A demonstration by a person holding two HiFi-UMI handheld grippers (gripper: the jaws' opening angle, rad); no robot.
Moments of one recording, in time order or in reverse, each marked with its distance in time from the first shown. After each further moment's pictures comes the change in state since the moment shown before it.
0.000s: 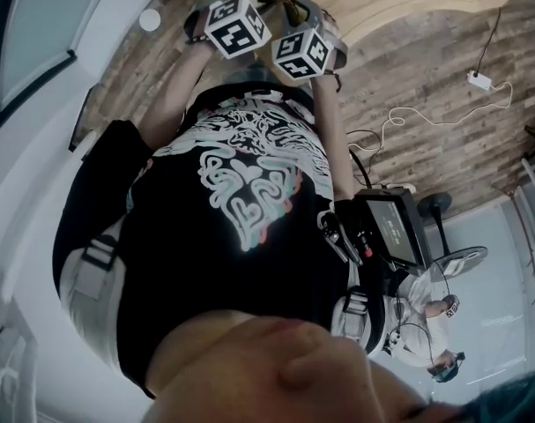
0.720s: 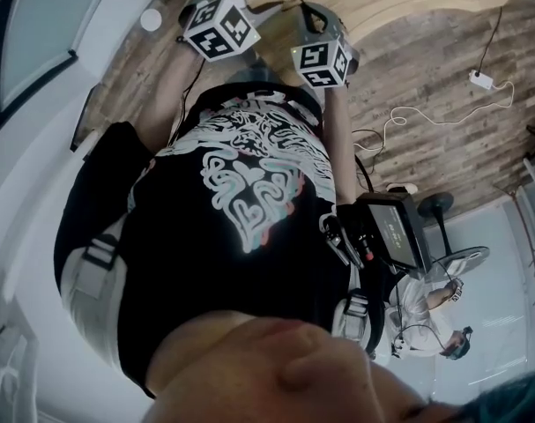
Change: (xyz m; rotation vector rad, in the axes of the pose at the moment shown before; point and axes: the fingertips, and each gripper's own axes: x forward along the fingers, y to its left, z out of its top) left arm -0.035 0.012 0.026 0.118 -0.219 0.039; right arm -0.023 -0.017 -0.011 0.101 -0.111 -0.016
